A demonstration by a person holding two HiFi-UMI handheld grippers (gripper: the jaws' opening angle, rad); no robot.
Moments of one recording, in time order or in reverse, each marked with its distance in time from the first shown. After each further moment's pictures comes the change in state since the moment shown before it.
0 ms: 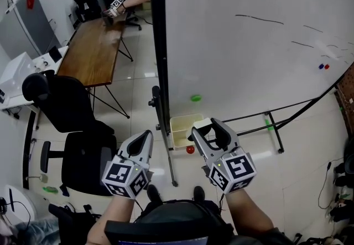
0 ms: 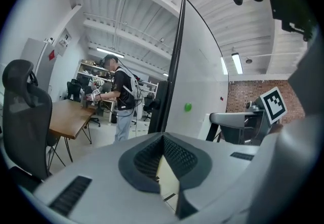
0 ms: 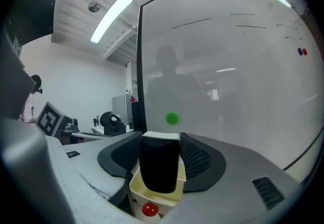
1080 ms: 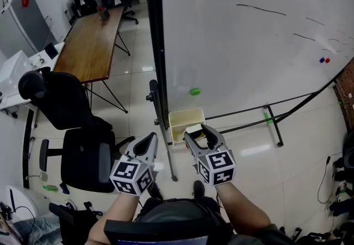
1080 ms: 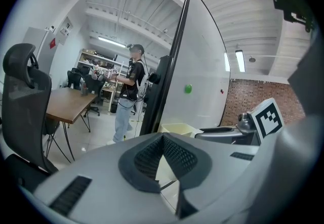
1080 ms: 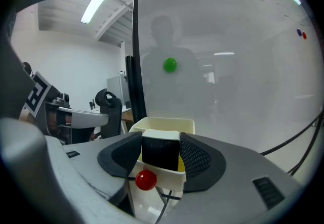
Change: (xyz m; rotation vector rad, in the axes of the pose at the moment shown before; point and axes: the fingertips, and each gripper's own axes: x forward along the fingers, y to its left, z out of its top) left arm 0.015 -0.004 -0.052 -0.050 0.094 -0.015; right arm 0.020 -0.006 -0.109 0.008 0.230 -0.048
